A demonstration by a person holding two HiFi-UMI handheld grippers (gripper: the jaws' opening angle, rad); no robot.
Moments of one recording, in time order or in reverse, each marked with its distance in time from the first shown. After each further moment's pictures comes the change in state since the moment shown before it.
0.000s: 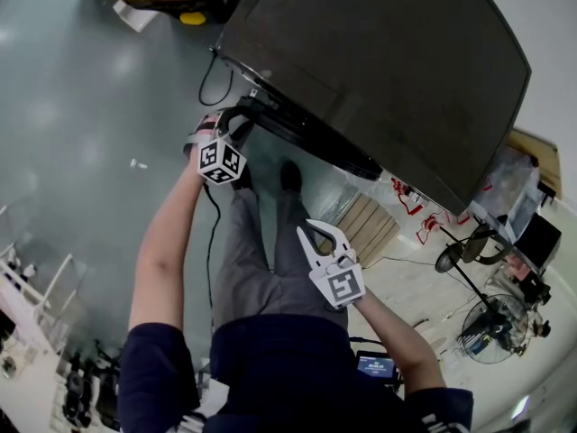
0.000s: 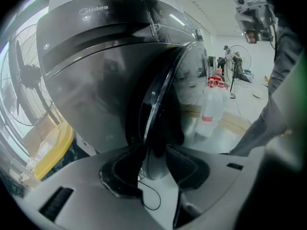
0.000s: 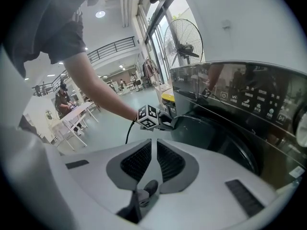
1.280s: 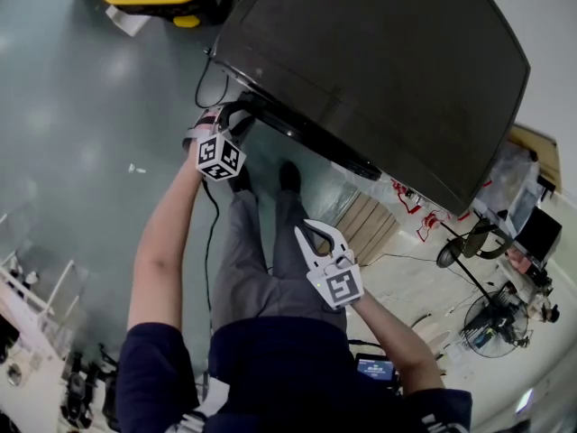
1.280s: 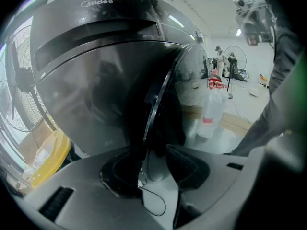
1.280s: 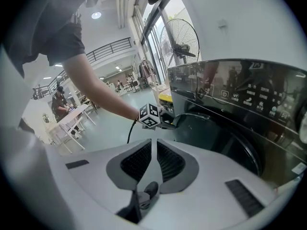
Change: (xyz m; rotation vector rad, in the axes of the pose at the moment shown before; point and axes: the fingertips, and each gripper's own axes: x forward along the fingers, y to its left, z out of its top) left arm 0.014 0.017 0.020 0.041 -0.045 -0.025; right arm 0.006 -0.007 0.008 0.025 -0.013 -0.026
